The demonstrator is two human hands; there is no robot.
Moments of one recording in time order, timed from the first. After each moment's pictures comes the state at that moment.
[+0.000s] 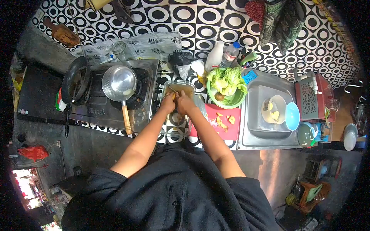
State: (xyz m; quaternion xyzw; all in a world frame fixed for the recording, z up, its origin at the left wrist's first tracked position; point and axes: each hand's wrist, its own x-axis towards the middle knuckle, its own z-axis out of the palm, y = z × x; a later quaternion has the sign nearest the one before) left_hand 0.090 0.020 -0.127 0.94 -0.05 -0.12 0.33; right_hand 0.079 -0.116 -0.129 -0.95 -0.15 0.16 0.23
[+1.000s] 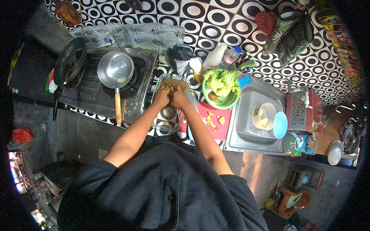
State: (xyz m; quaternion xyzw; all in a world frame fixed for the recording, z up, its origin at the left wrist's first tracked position) left_hand 0.085 0.020 -0.135 0.93 -0.05 -0.11 0.35; right_hand 0.078 -0.125 -0.132 -0.94 -0.20 0.13 0.25
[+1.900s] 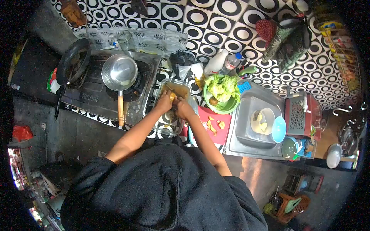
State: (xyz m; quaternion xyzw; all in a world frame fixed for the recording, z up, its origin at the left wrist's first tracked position) left_hand 0.075 0.016 -0.117 0.93 -0.06 -0.11 0.36; right_hand 0.050 -0.137 -0.101 -0.92 -0.20 0.12 0.32
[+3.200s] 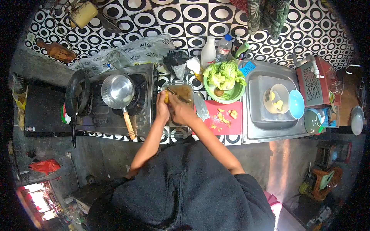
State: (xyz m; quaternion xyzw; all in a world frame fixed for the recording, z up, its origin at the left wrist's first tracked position) left_hand 0.072 0.019 -0.086 0.53 0.11 -0.09 0.84; right_hand 0.019 -0.112 -0.022 -0.89 -0.16 0.02 0.42
